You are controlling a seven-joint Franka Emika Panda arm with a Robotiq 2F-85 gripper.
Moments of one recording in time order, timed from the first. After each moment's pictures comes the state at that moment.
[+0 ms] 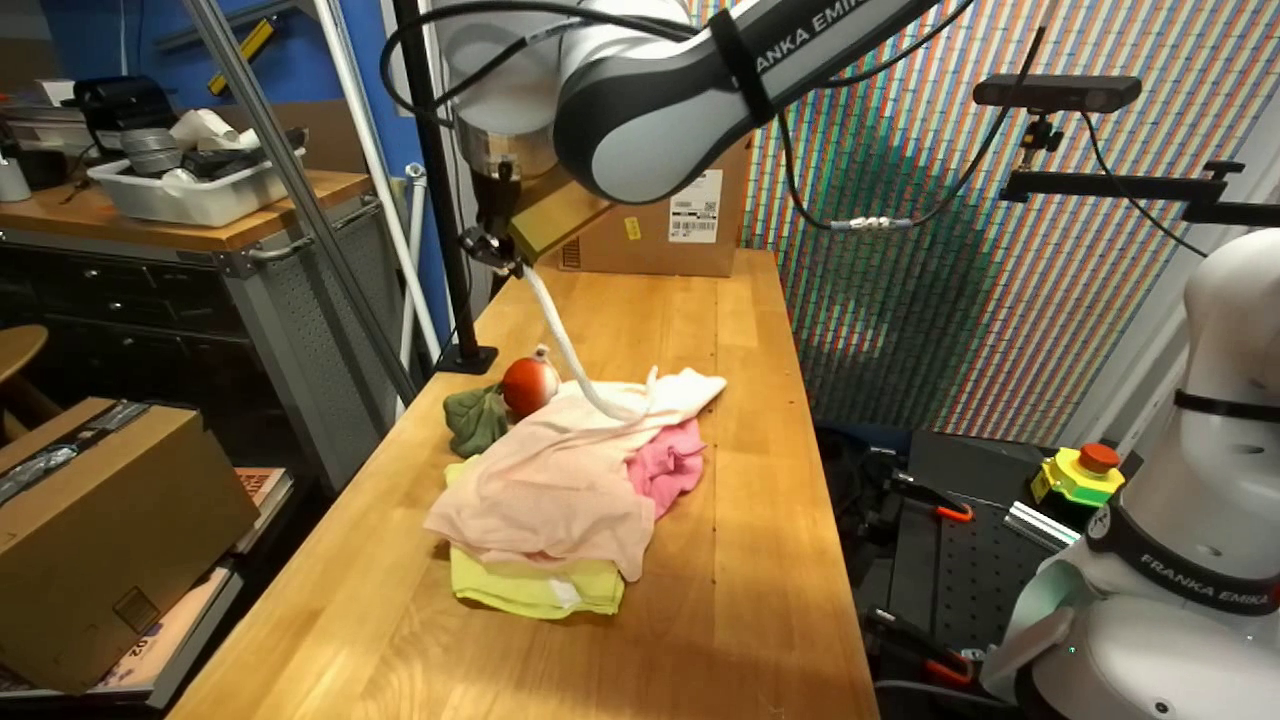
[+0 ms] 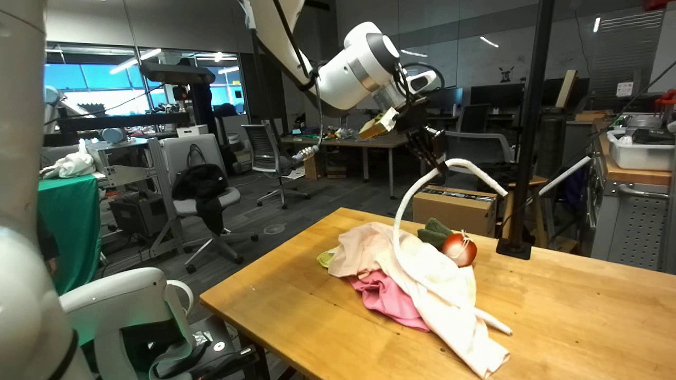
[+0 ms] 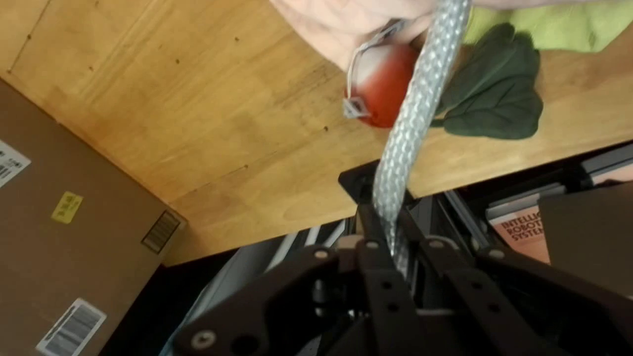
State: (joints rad) arm 0.33 0.26 -0.06 -1.82 -0.63 2.29 0.84
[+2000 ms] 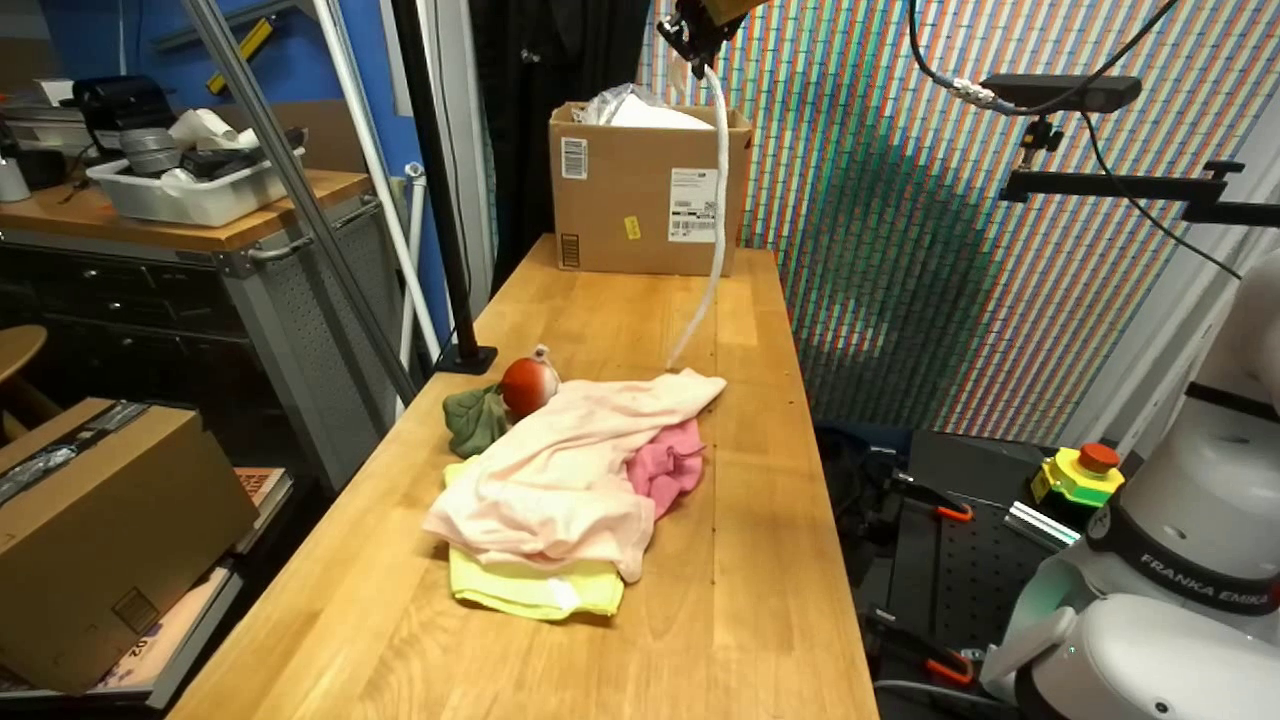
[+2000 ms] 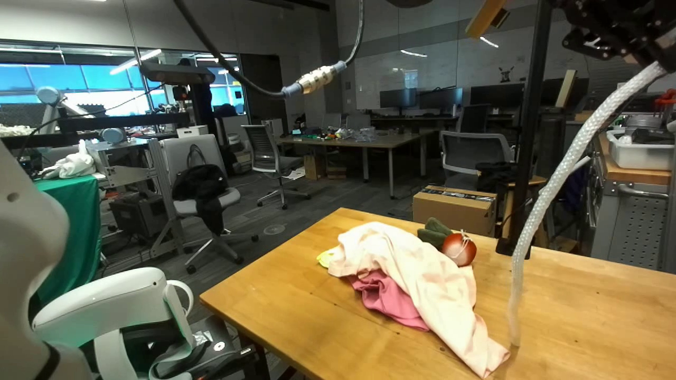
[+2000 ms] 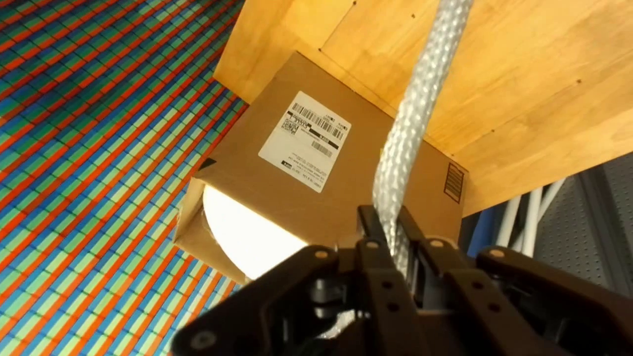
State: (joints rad) arm -0.08 0.00 -0.10 -1.78 -0.65 2.12 0.57
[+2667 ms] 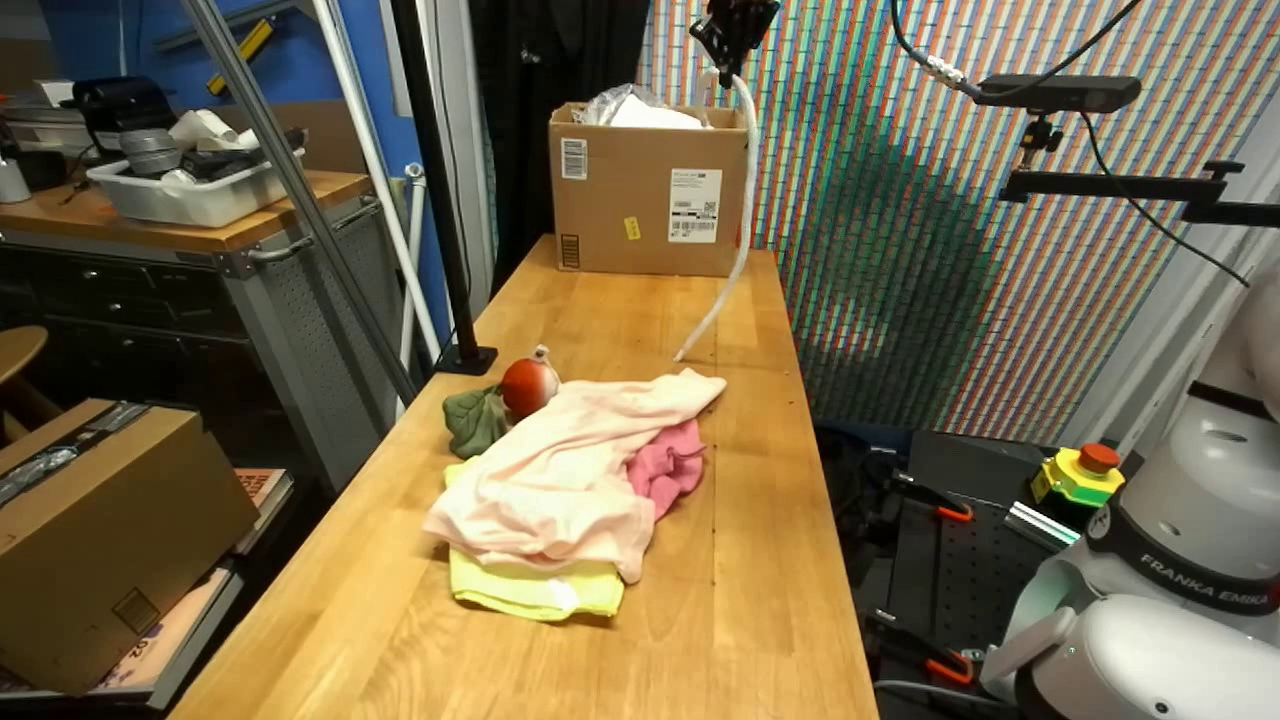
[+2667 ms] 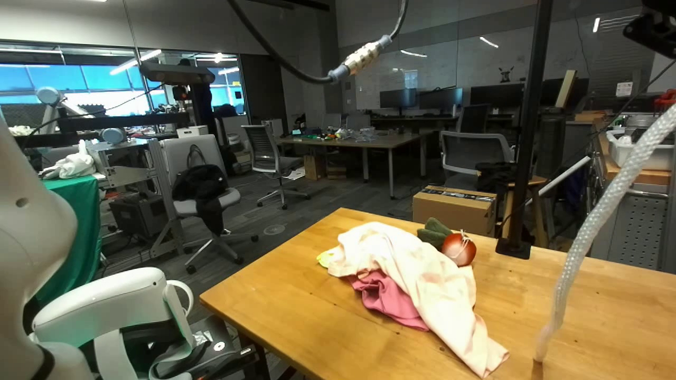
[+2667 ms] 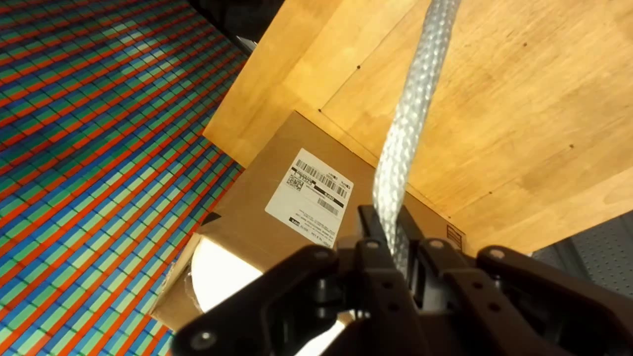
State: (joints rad) arm -0.16 0.10 -0.16 -1.62 -0.39 1.98 0.27
